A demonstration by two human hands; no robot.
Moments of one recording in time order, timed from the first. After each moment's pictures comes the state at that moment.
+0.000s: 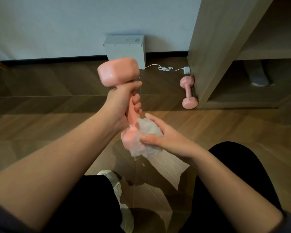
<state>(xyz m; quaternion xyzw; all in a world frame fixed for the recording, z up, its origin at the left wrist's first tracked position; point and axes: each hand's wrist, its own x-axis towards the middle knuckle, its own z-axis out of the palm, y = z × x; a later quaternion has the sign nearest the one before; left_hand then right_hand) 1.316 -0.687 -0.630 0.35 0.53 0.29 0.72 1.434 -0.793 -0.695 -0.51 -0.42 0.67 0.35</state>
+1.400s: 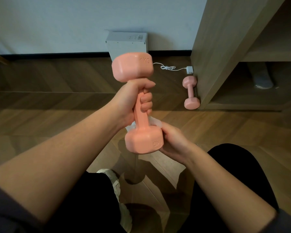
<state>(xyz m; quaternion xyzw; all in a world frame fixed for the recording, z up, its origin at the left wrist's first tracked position) 1.326 -0.678 -0.631 0.38 0.45 0.21 0.78 1.426 -0.780 -0.709 -0.42 -0.19 0.76 0.46</state>
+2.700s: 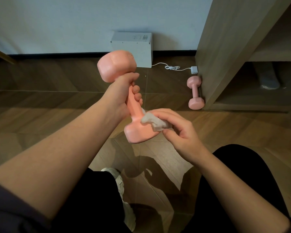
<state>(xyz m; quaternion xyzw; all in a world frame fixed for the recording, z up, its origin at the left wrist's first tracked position) 1.308 -0.663 -0.628 0.29 0.55 0.30 0.72 1.433 -0.792 -0.704 -0.47 -0.59 0.41 0.50</state>
